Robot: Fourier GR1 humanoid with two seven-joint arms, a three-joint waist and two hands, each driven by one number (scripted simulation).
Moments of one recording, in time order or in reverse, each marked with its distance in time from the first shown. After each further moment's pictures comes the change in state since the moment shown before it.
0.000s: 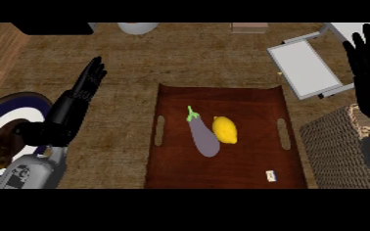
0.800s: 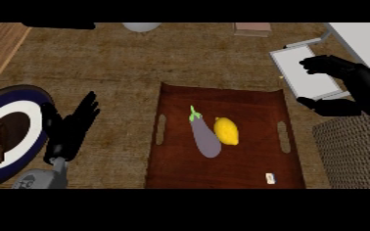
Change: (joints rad) left arm 0.101 -0.056 0.067 0.227 0.123 0.046 0.275; right arm -0.072 -0.228 0.241 0.264 0.239 0.348 -0.127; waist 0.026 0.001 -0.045
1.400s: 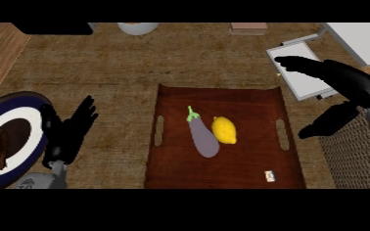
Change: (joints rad) left arm 0.023 -0.016 0.024 0.005 -0.014 0.009 0.028; right arm -0.108 -0.053 0.111 -0.132 -0.001 0.323 0.180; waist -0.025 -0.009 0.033
